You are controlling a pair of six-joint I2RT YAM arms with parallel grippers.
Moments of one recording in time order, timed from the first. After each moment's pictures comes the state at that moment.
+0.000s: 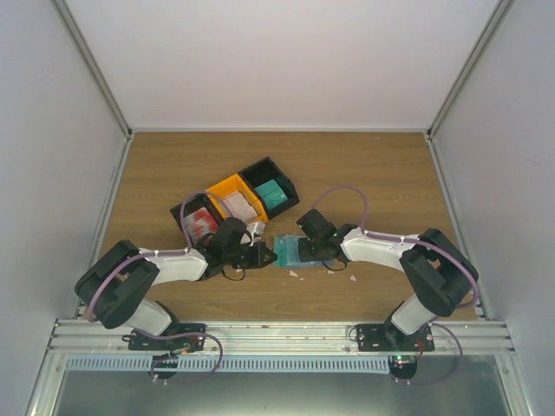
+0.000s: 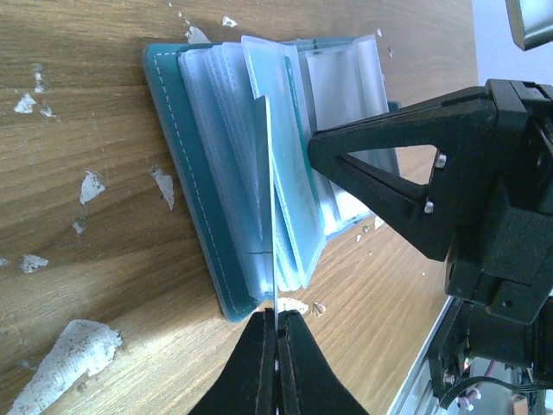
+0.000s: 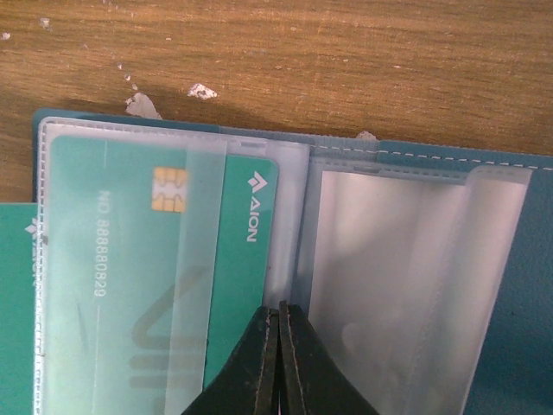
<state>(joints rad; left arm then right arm) -0.68 1.47 0.48 0.28 0.46 -0.79 0.76 1.59 0.77 -0.33 0.05 0.60</state>
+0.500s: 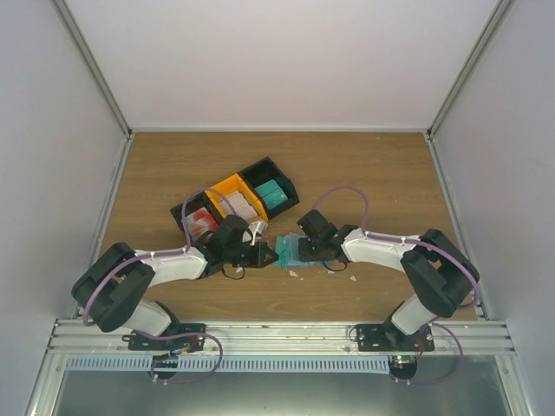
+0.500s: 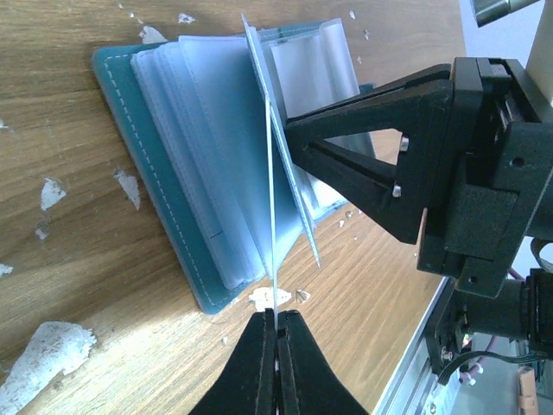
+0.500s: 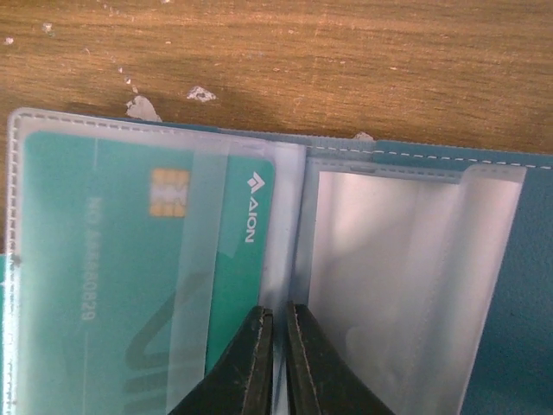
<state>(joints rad) -0.68 1.44 0.51 0.21 0.50 -0.73 0.76 1.58 0.77 -0.32 0.06 0.61</state>
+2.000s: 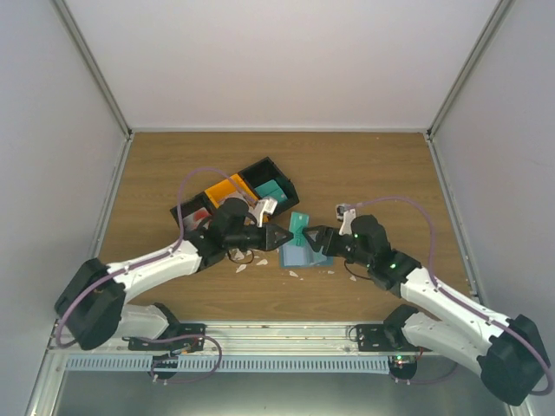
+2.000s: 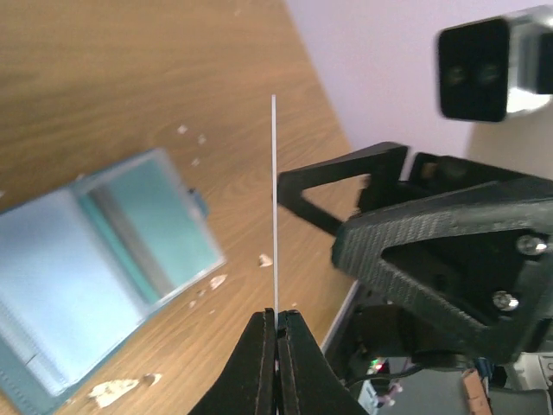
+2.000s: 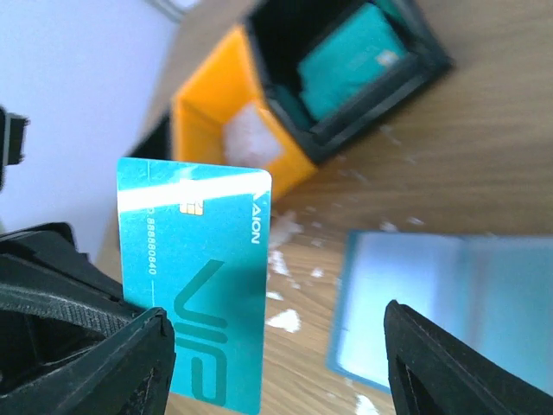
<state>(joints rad) -0.73 1.34 0.70 0.13 0.50 -0.72 0.67 0.91 0.49 -0.10 -0.13 0.76</state>
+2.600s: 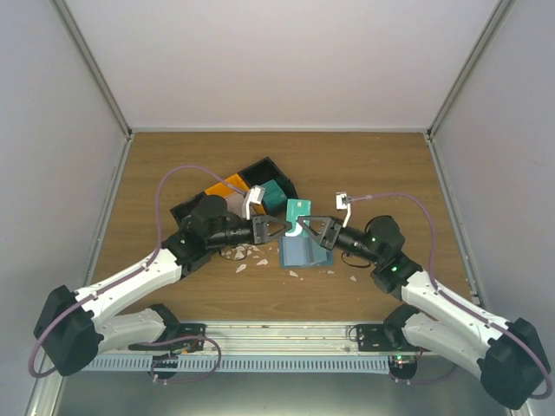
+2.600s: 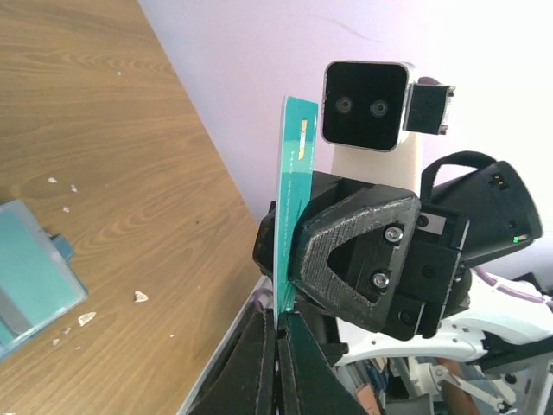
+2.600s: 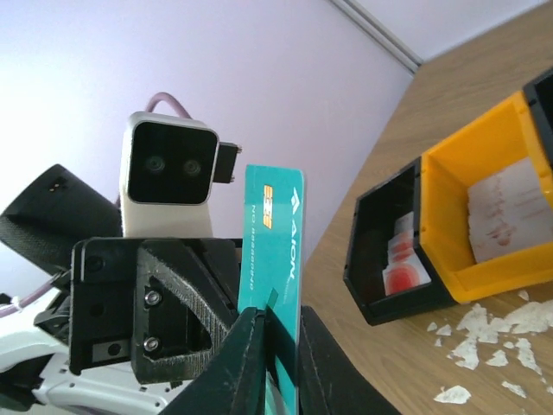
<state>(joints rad) -0.72 1.11 0.72 0.18 0.56 -0.91 0.64 0.89 0.44 0.44 -0.47 0.93</state>
